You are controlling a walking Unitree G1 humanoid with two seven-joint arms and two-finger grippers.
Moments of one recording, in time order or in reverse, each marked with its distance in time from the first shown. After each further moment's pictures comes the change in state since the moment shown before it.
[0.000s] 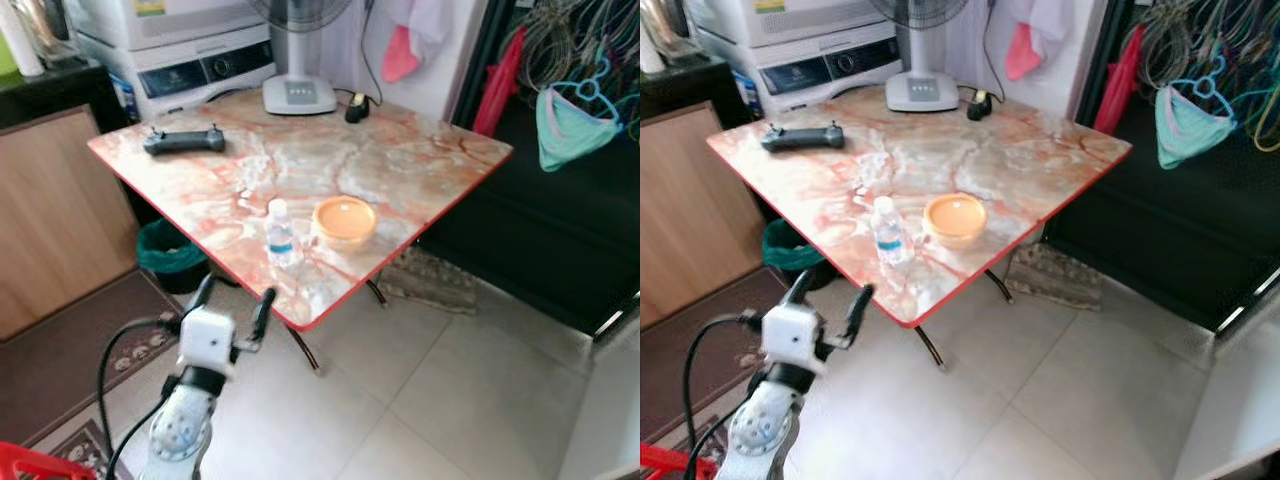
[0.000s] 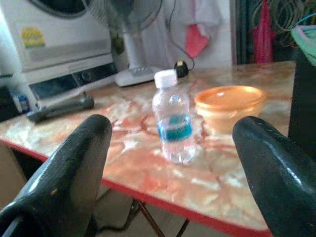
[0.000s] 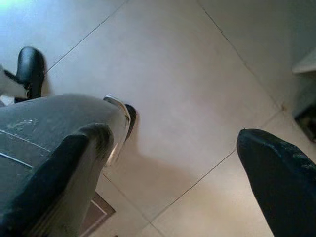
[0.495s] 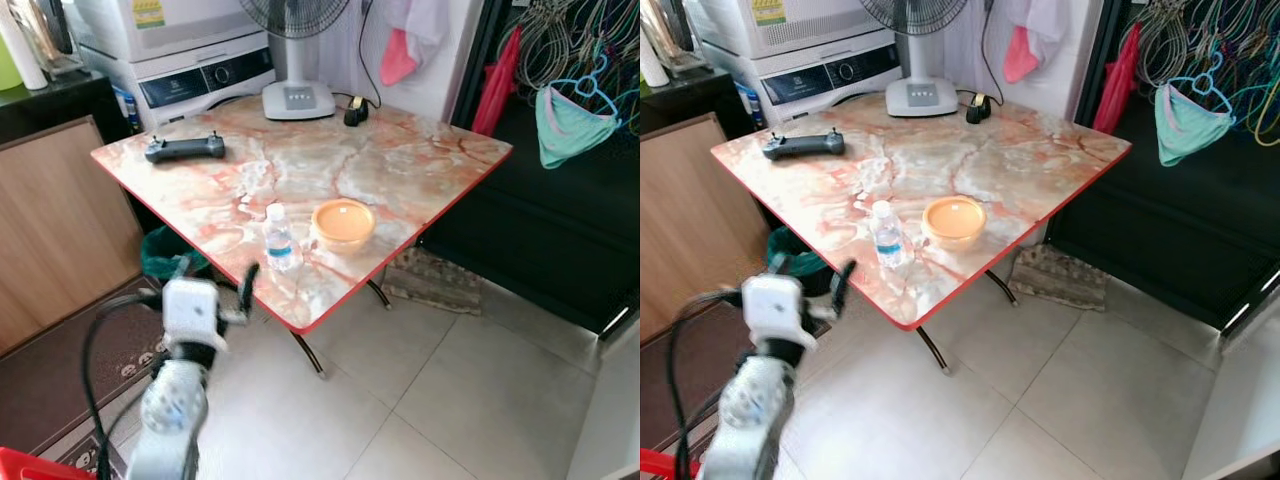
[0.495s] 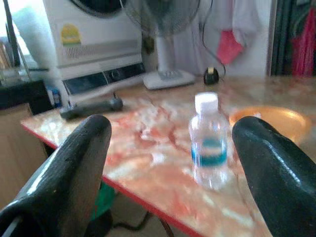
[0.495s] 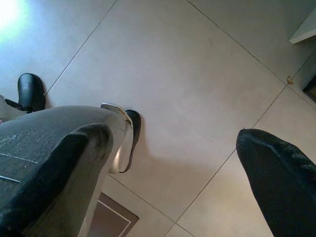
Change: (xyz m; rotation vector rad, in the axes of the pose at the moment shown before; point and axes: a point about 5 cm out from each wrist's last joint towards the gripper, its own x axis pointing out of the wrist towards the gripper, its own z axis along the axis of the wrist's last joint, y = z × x) left arm 0.018 0.022 0.020 -0.052 0.019 0.163; right arm -0.002 0.000 -0.011 0.188 0.003 -0.051
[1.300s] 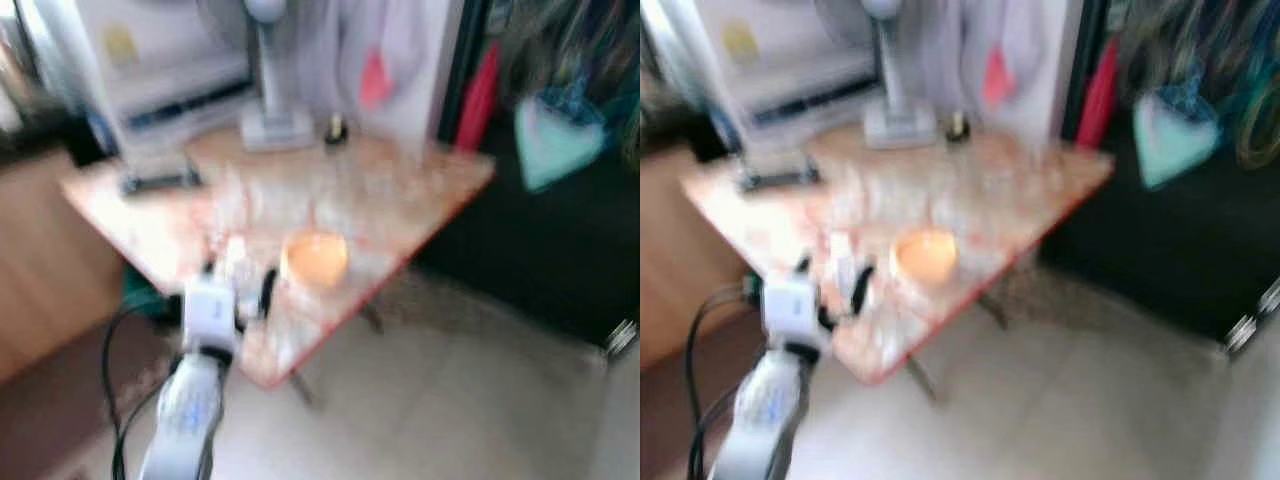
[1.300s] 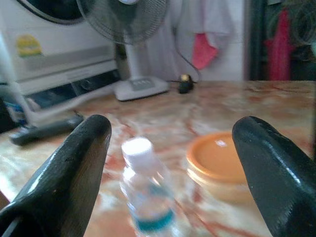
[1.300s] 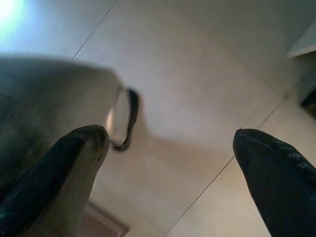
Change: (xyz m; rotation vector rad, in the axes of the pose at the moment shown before) left arm -0.004 -0.019 0.004 -0.019 0.042 -0.064; right arm -0.006 -0.005 -0.022 -0.025 0.080 0.011
